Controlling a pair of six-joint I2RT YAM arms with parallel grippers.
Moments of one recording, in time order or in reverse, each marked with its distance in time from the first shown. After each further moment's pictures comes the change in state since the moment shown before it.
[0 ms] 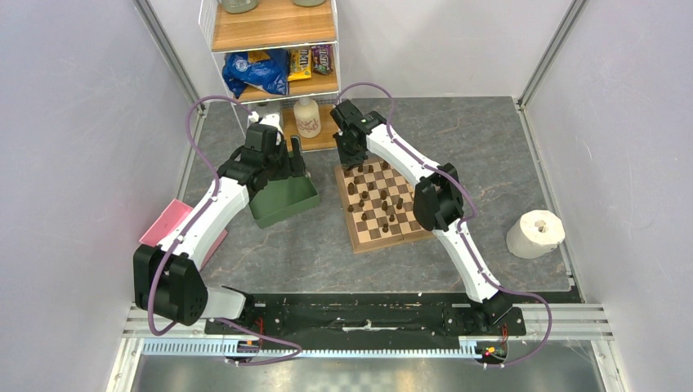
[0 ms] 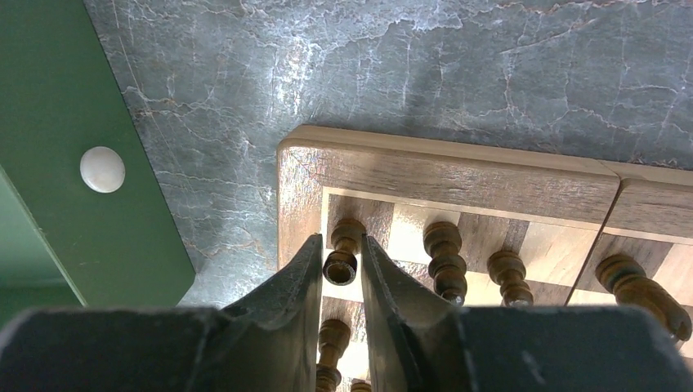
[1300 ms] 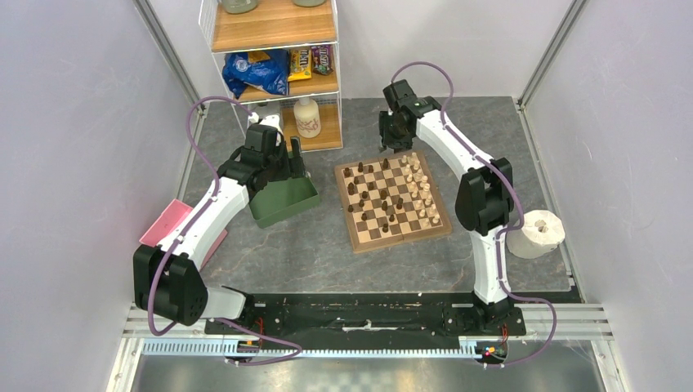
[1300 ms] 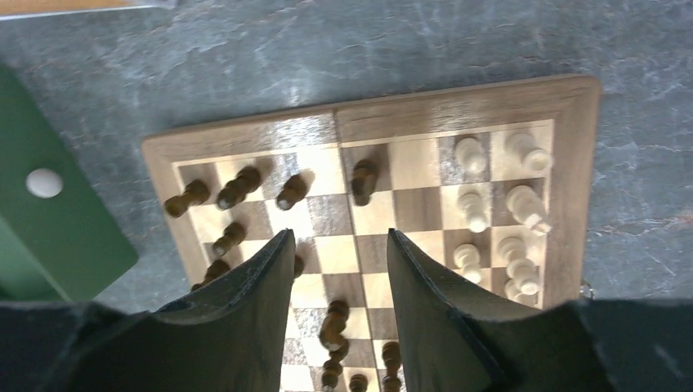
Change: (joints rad) left arm 0.001 -0.001 0.000 -0.016 0.002 0.000; right arm -0.194 -0.378 -0.417 0.126 0.021 0.038
